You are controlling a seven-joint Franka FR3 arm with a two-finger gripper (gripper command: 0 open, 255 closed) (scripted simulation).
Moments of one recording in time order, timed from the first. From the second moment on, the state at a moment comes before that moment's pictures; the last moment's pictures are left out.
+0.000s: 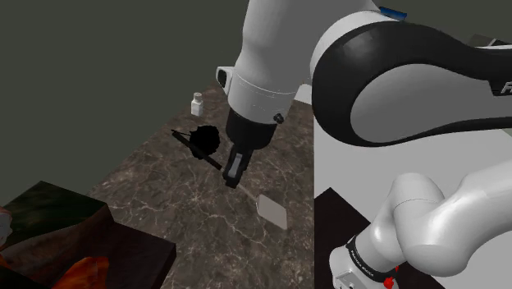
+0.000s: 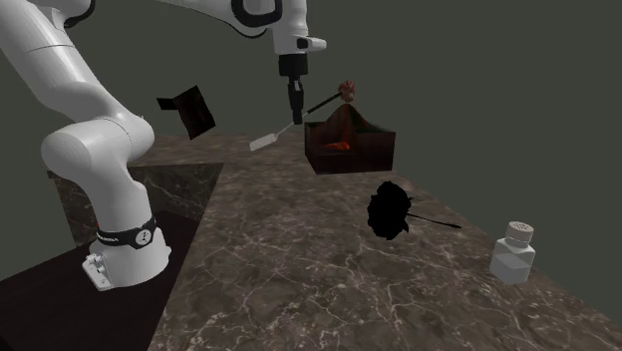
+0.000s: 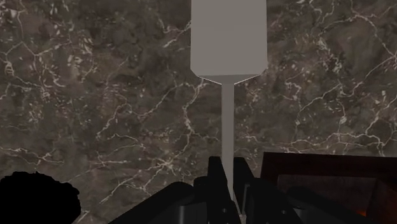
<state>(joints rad) 0.47 -0.43 0.35 -2.26 0.14 1.92 0.10</state>
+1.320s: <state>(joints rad) 0.47 -0.35 0.39 -2.47 0.15 2.20 0.11</state>
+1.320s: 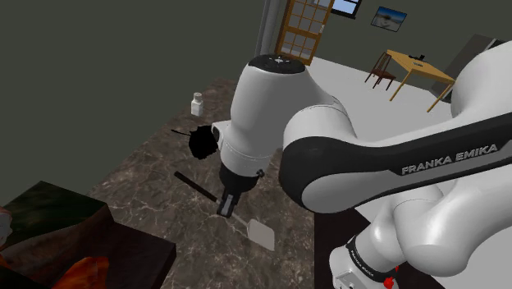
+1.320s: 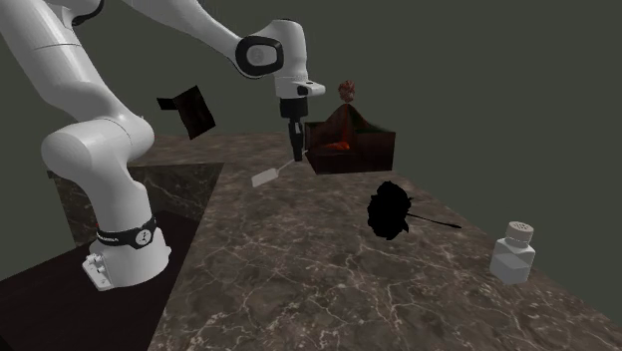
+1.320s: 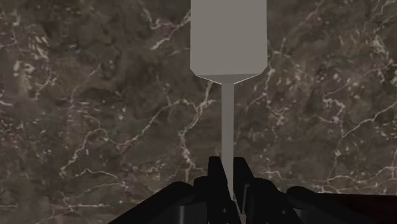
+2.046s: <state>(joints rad) 0.46 -0.25 0.42 -2.54 0.12 2.37 0.13</state>
